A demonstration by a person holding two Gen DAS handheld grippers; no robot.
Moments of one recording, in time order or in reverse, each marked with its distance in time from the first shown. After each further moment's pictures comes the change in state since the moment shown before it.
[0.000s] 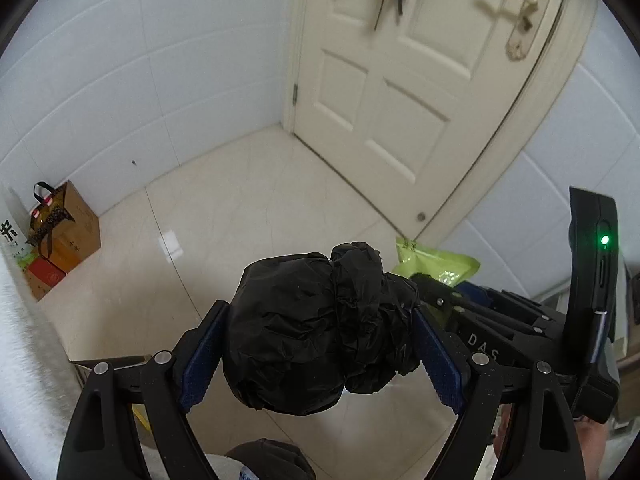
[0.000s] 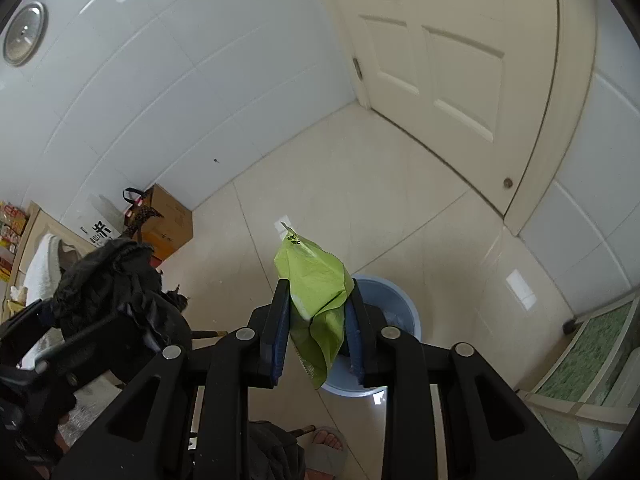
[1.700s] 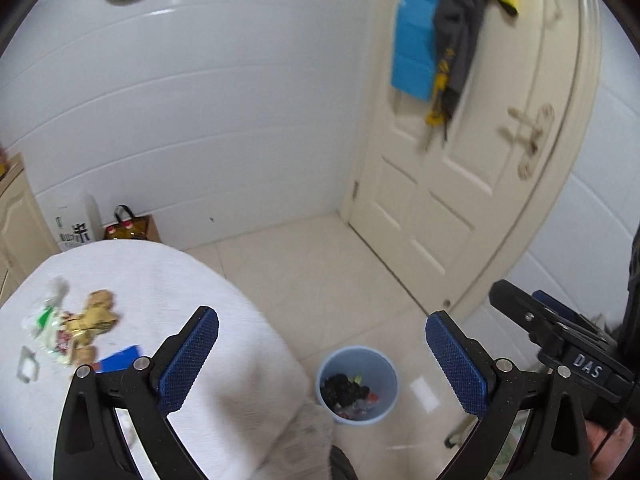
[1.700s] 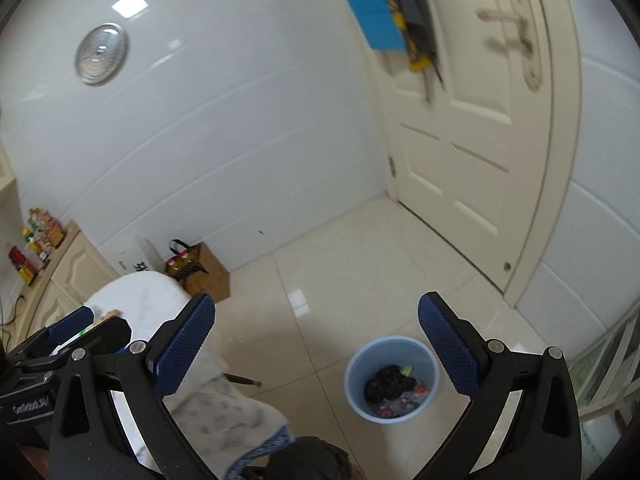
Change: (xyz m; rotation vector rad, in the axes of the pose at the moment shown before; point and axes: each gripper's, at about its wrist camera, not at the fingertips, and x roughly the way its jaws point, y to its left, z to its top) left arm -0.287 0.046 -0.156 -0.181 -0.385 0.134; right arm -0.186 0.137 -0.017 -0.122 -0.323 0.050
